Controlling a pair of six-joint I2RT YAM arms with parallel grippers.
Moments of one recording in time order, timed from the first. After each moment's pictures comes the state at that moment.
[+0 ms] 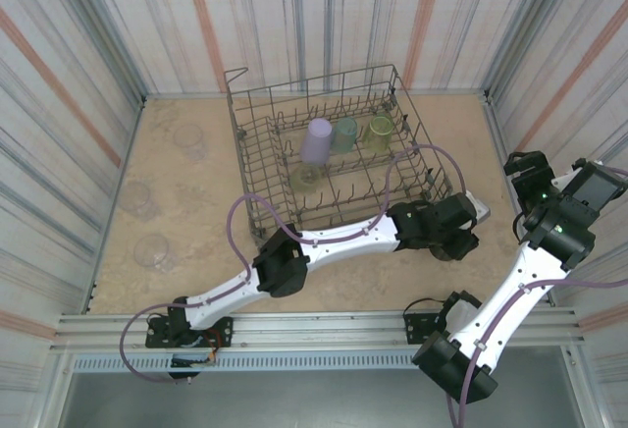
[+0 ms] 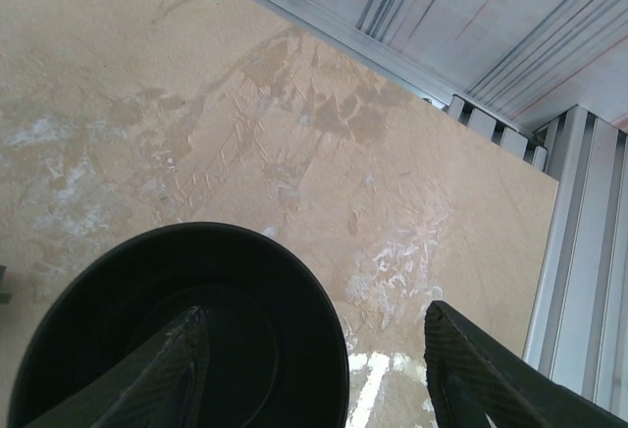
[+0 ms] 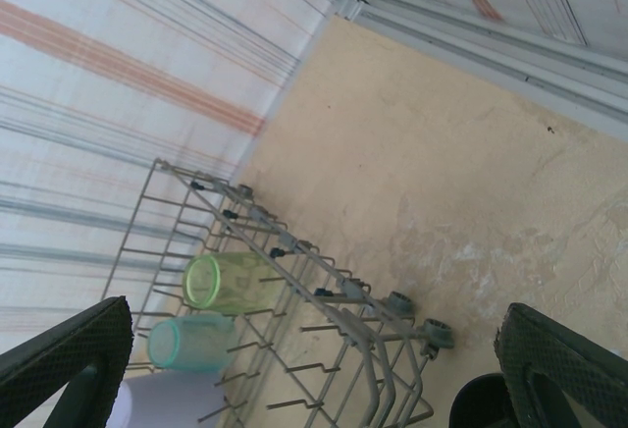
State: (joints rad) left arm -1.29 2.57 2.47 -0.59 0.01 -0.29; right arm -0.74 0.83 1.19 -0.96 -0.49 0.59
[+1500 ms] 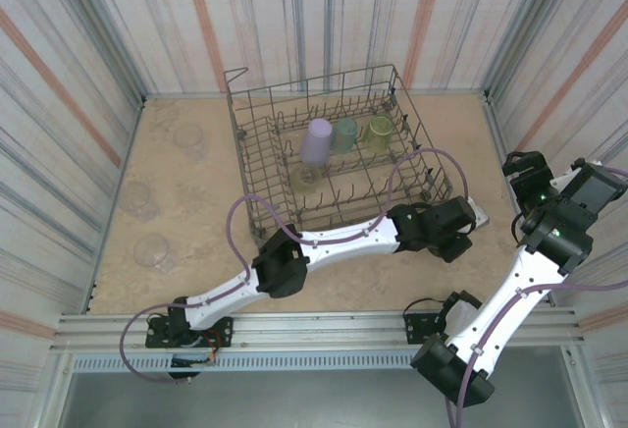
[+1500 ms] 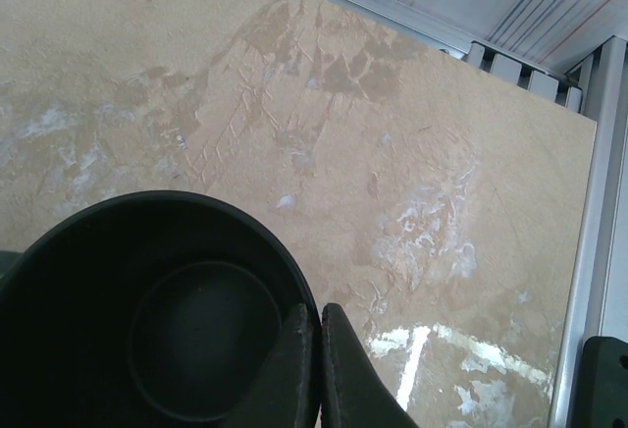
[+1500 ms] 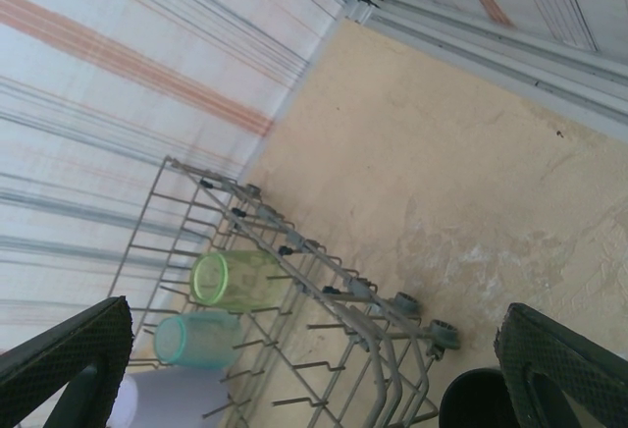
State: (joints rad) left arm -1.29 2.56 2.45 -0.63 -0.01 -0.19; right arm -0.74 0.81 1.19 -0.96 -0.50 0.59
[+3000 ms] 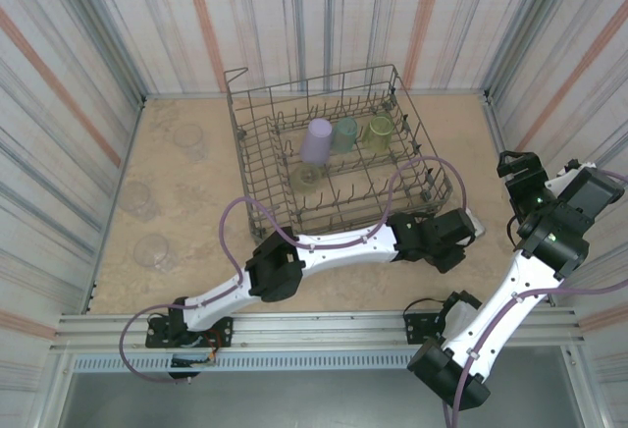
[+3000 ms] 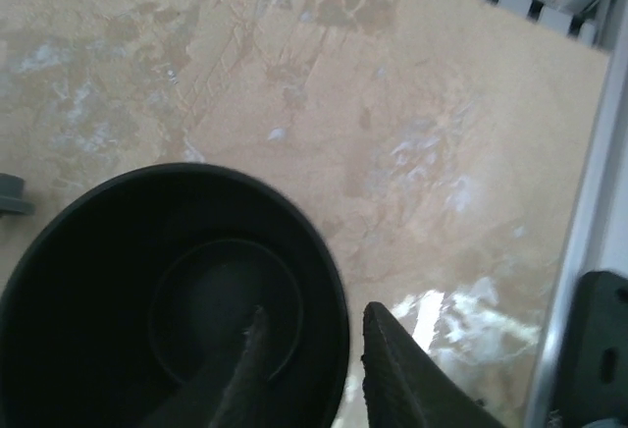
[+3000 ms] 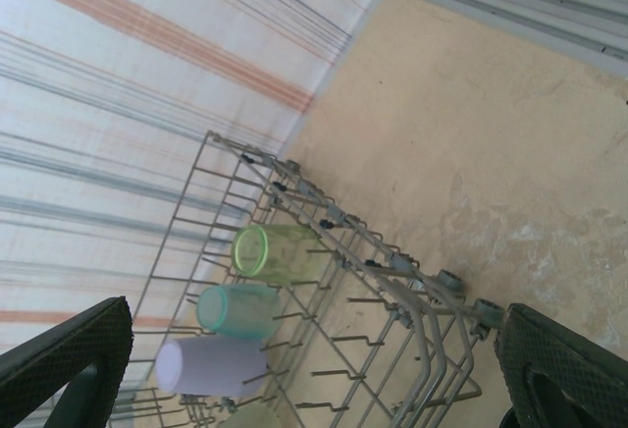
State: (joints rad) left arm -1.33 2.48 2.31 -0.66 -0.07 -0.19; right arm -0.74 0.78 1.16 -0.95 -0.60 0.63
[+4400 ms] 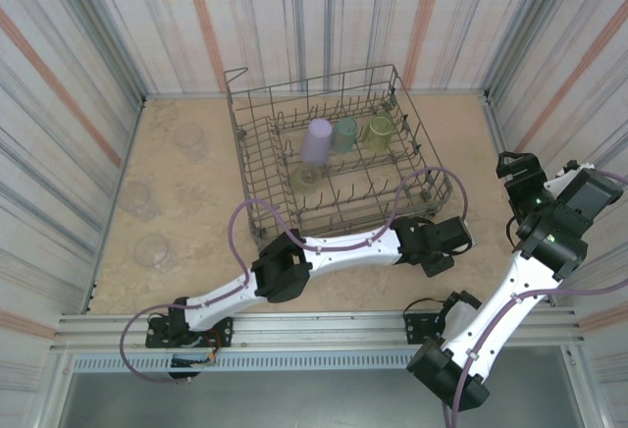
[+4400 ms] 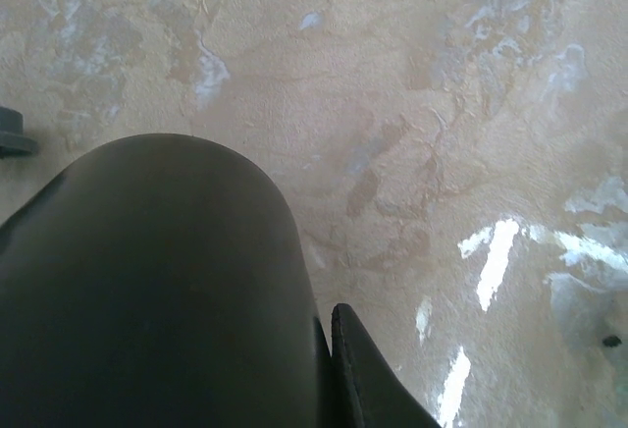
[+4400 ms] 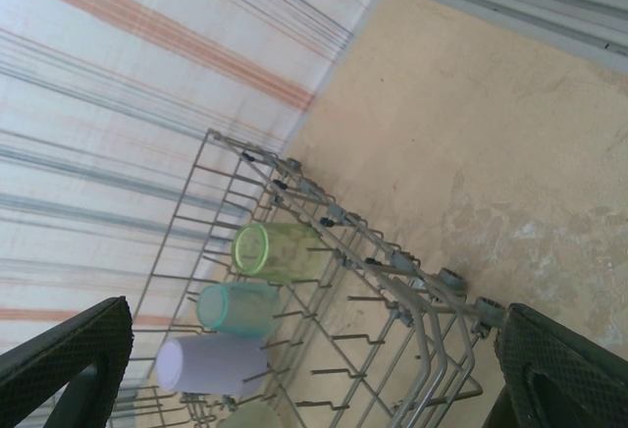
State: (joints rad) left arm -1.33 2.53 2.36 -0.79 -0.13 -0.05; right arm -0.74 0.78 1.15 -0.94 -0.61 0.63
